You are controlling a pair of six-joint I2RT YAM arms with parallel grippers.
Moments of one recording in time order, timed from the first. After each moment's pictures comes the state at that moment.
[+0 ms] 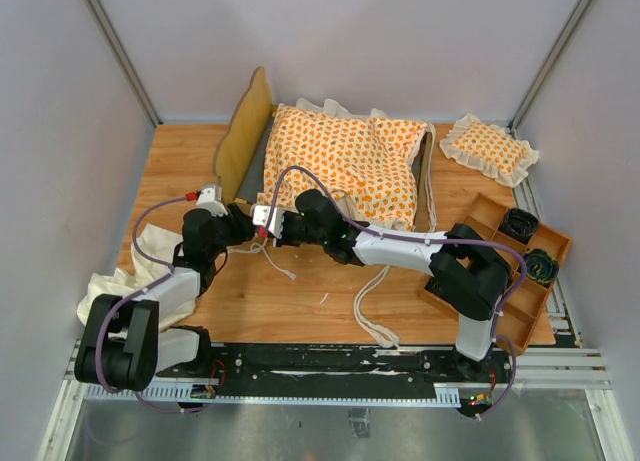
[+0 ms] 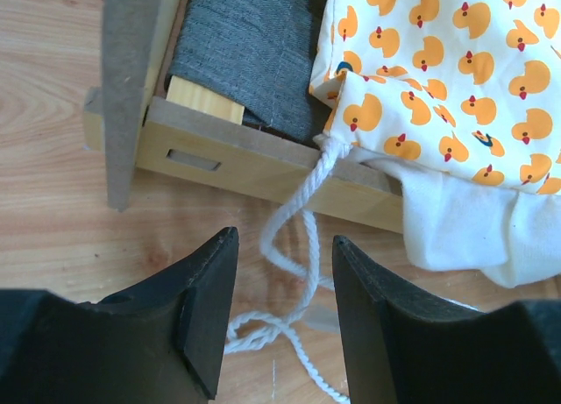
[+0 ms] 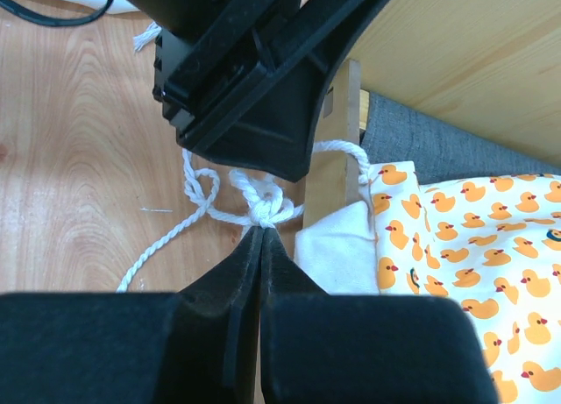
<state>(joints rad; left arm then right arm) -0.11 1.18 0.33 0.51 0.15 -0.43 0.97 1.84 1.19 0.27 -0.26 -0.59</state>
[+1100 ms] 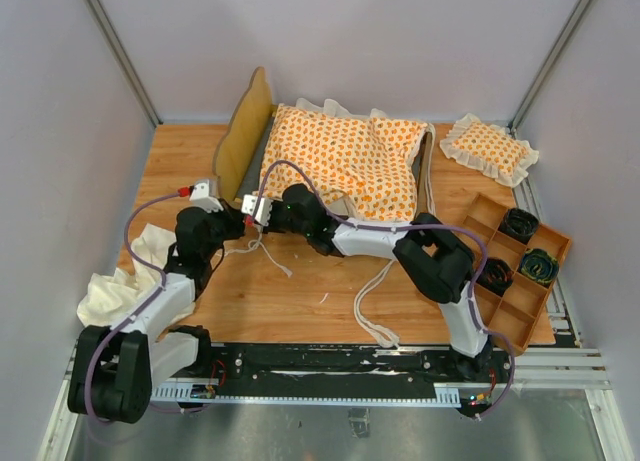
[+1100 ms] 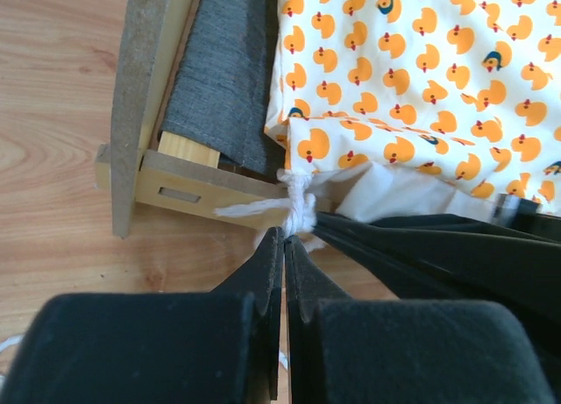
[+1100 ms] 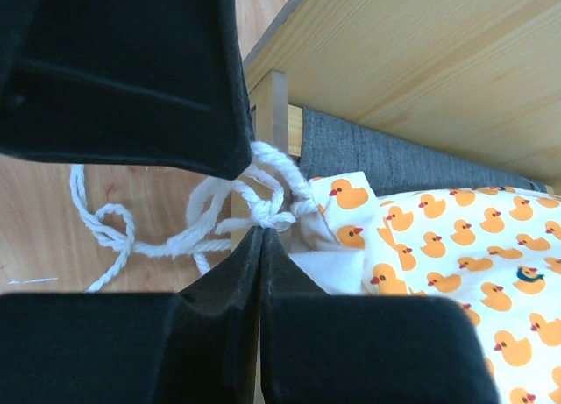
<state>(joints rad) -0.14 1.05 0.37 0.43 0.12 -0.42 0.95 2.05 1.35 0.39 -0.17 -0.62</state>
